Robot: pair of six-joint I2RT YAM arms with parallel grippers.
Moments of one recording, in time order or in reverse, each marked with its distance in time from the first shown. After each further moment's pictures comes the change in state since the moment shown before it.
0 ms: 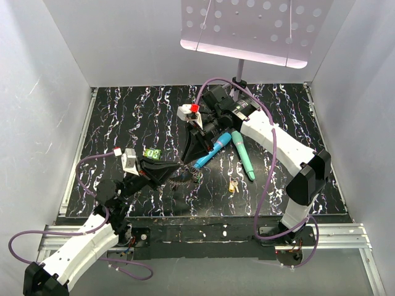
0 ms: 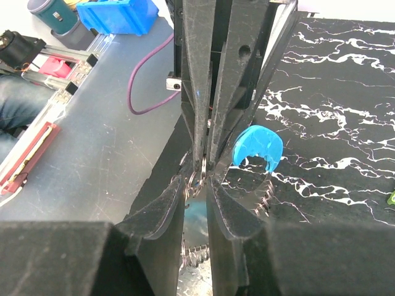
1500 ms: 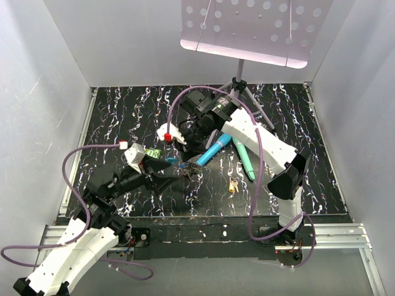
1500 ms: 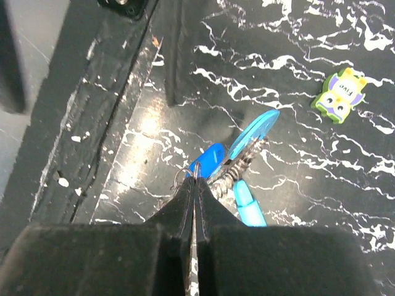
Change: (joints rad) left arm 0.000 -0.089 0.342 -0.812 0.028 0.230; right arm 0.128 0.178 0.355 -0.366 0.563 -0.309
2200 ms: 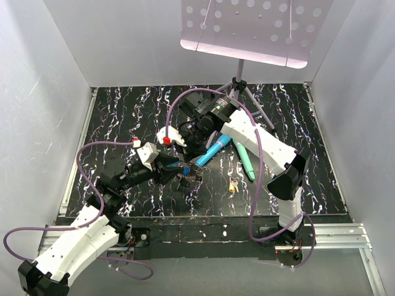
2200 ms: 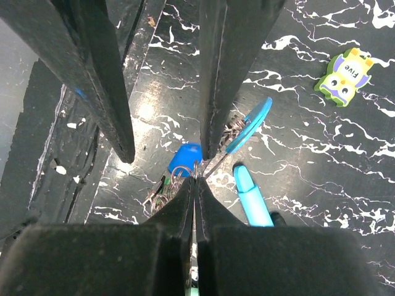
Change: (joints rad) left arm 0.000 0.195 -0.055 0.201 0.041 0.240; right arm 0.032 0.002 0.000 -0.035 0.116 -0.011
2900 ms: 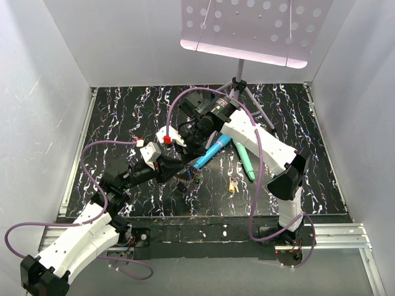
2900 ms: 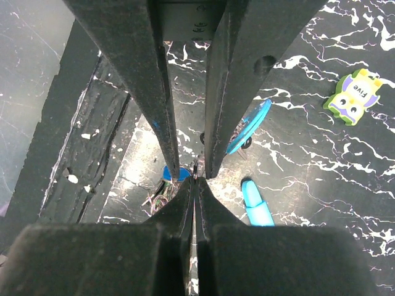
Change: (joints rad) left arm 0.000 0.040 -0.047 0.069 0.003 -0.017; right arm 0.000 0.000 0.000 0.000 -0.074 0.002
